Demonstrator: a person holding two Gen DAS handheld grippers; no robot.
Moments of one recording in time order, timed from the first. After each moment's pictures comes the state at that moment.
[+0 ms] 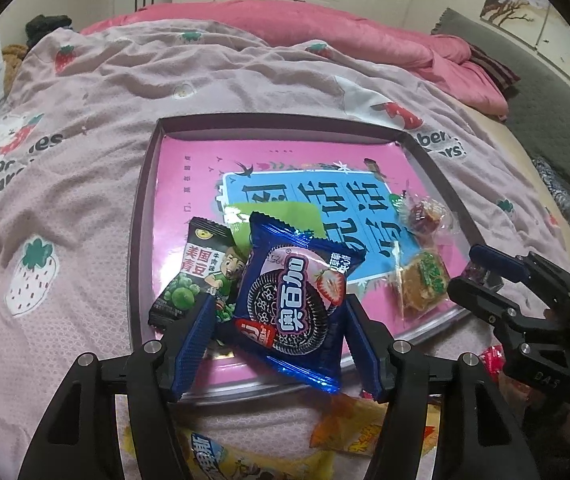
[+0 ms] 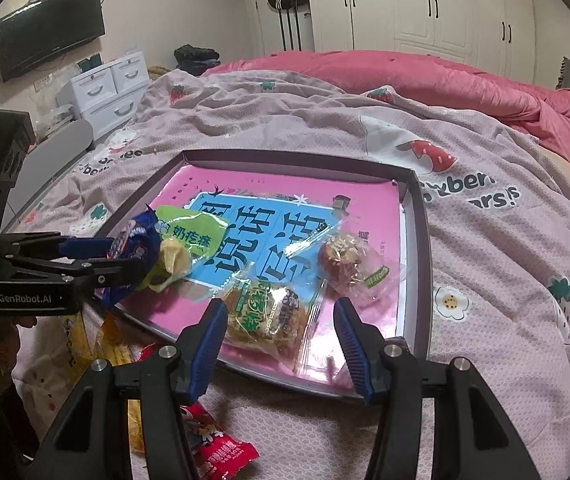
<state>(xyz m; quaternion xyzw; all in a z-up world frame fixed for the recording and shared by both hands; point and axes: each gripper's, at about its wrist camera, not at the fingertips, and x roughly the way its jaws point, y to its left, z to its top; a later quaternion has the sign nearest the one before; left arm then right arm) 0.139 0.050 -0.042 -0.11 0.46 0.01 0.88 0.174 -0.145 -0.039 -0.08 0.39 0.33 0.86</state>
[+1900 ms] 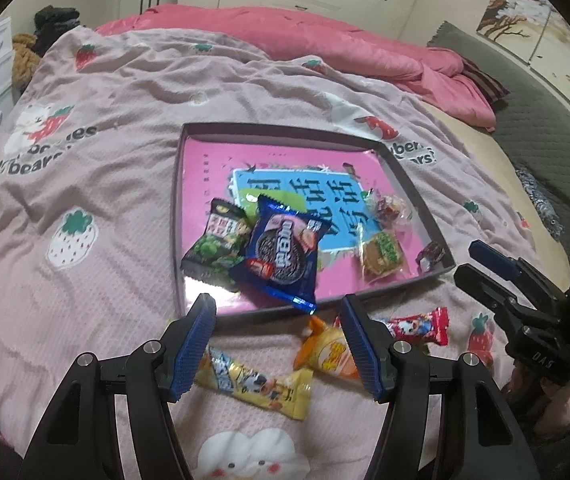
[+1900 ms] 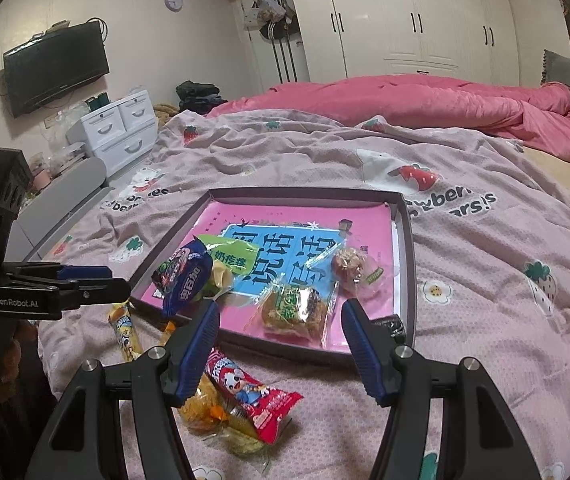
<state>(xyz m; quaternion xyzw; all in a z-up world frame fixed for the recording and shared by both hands) 0.078 0.057 0.000 -0.14 0.46 0.00 0.88 0.127 -0.173 -0.001 -0.03 0.36 0.33 0.87</state>
